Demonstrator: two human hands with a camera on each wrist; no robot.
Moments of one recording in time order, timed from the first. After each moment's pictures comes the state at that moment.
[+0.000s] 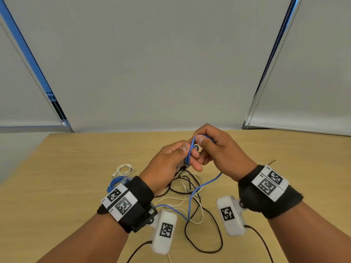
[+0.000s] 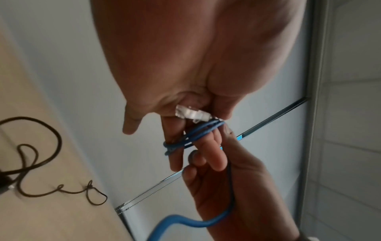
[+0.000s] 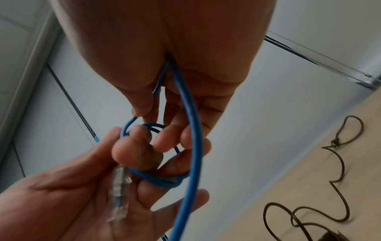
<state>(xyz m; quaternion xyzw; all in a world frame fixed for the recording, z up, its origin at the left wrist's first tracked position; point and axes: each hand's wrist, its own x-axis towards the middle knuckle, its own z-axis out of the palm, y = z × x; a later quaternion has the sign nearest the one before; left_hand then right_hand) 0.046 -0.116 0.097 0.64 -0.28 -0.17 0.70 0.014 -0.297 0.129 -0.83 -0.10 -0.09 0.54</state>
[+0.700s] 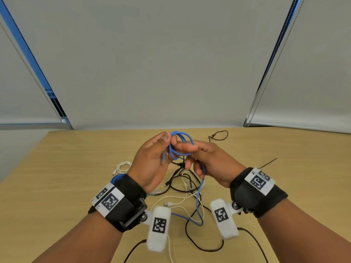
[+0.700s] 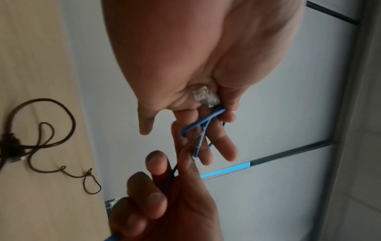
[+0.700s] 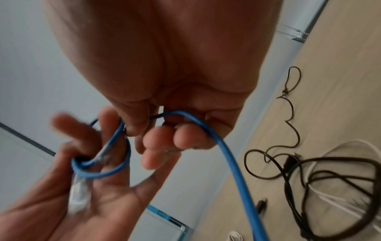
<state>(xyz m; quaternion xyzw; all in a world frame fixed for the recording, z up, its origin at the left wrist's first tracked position) 0.056 -0.097 0.098 0.49 -0.23 -0.17 0.82 0.025 -0.285 0.095 -0.75 -0.08 0.08 0.65</state>
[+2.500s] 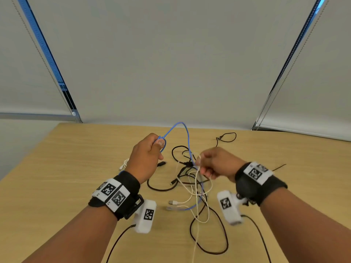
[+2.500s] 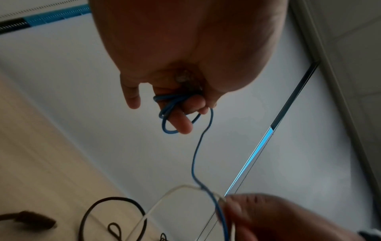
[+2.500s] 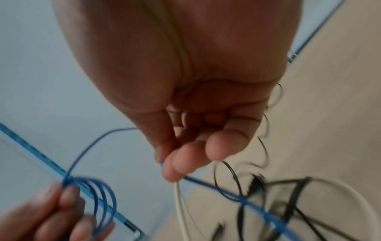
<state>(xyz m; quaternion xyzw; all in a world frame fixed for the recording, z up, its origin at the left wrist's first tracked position) 0.086 -0.060 0.072 0.85 -0.12 0.04 0.51 0.064 -0.306 0.062 -0.83 0.05 0.19 0.52</state>
